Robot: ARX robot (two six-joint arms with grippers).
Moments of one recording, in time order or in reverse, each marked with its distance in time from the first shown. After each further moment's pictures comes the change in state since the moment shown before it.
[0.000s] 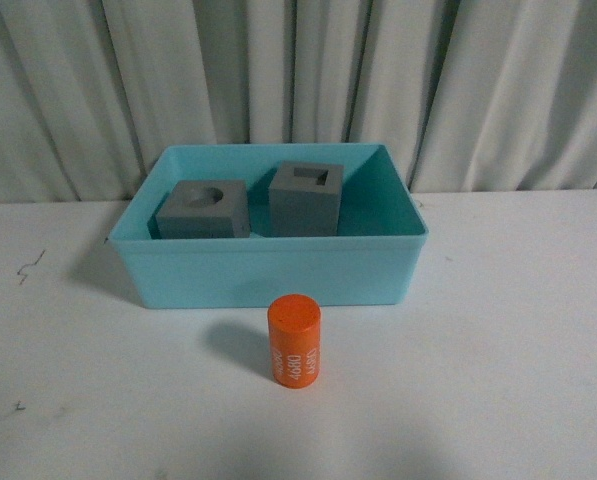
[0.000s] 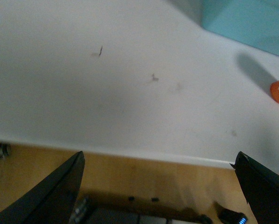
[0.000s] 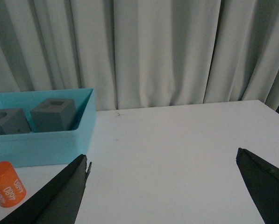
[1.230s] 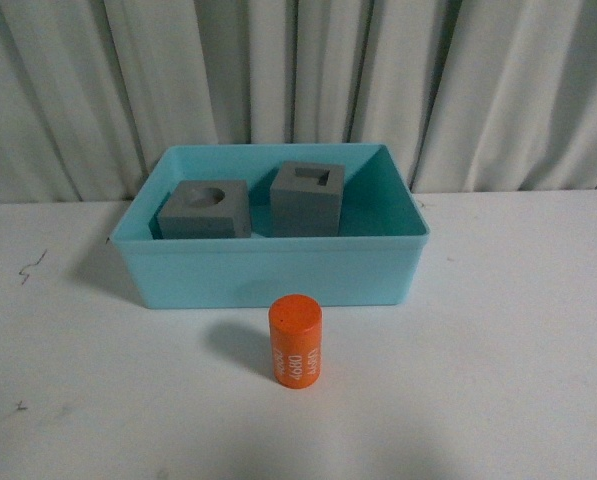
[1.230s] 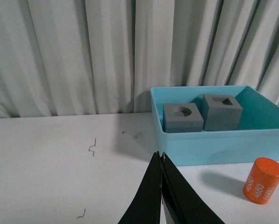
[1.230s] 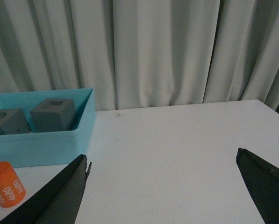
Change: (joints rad) left arm -0.571 -0.769 -0.278 0.291 -0.483 -0.100; right arm 0.000 0.000 0.000 -0.001 0.000 0.000
